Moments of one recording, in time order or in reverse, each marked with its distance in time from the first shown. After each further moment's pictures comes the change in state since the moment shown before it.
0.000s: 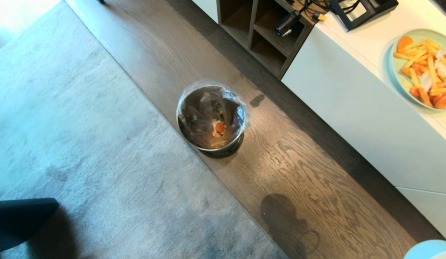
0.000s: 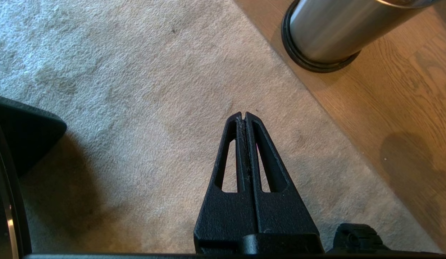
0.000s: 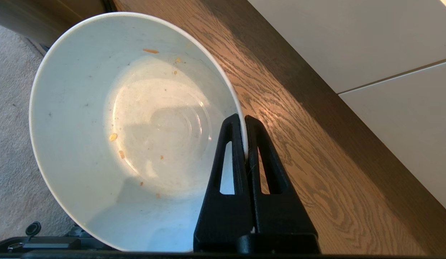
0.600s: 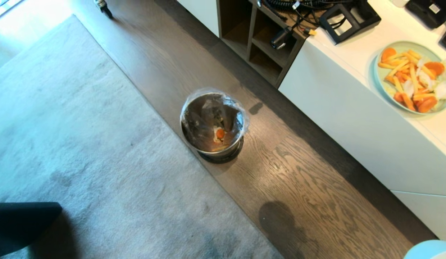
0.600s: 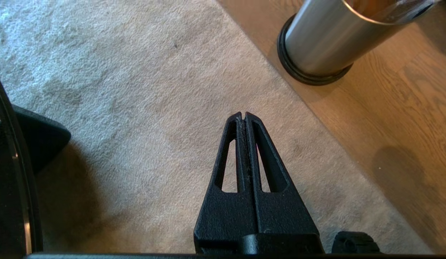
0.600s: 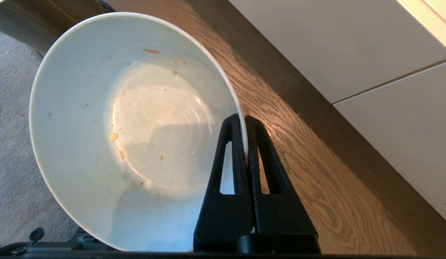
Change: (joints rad) left arm 0.000 0.000 0.000 0.000 0.001 -0.003; right arm 0.000 0.000 0.000 0.000 0.000 0.000
